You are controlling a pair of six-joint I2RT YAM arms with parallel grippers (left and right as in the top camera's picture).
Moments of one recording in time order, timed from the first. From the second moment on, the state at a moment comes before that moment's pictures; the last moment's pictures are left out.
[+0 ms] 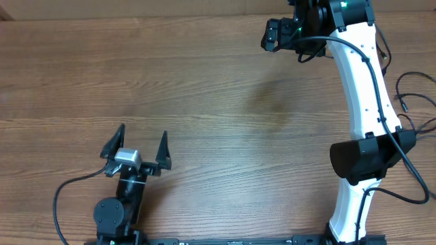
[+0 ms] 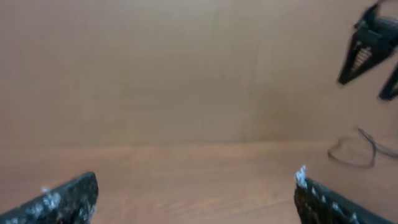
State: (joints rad) left arm -0.11 0.28 0.02 0.40 0.07 -0.08; right arm 0.20 2.14 2.42 -1.43 -0.18 0.25
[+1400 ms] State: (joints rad) left arm -0.01 0.02 0.01 -0.08 0.02 -0.12; right arm 0.20 2.14 2.42 -1.43 -0.18 0.25
